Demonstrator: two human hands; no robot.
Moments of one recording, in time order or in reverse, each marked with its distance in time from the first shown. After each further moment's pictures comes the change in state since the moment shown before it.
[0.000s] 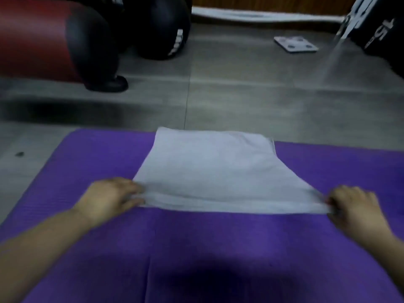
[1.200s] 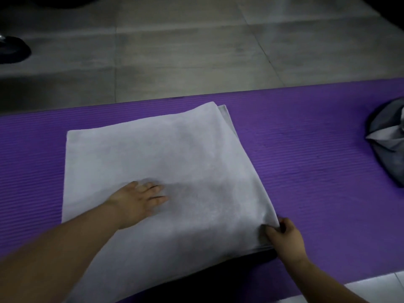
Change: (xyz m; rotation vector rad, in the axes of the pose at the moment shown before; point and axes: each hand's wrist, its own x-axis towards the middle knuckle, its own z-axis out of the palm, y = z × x) left_hand 0.073 0.116 0.137 0.281 -0.883 0.299; right_hand -0.118 -0.011 0.118 0.966 -0.241 1.118
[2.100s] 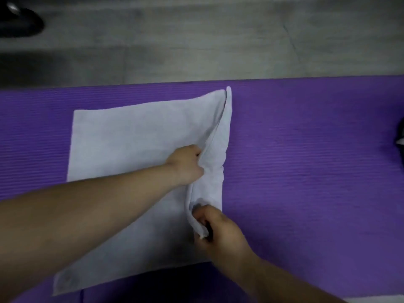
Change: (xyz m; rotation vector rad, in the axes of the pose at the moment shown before) left_hand 0.050 0.055 -0.101 -1.007 0.265 -0.388; right_hand -0.051 -0.070 0.054 -0.164 -0.522 -0.773
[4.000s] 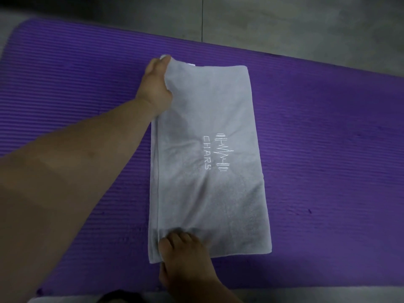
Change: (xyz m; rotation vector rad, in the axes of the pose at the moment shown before) left_hand 0.032 -0.255 -0.127 -0.265 0.507 -0.013; right_hand 0.013 -0.073 0.254 -0.716 -0.165 -0.226
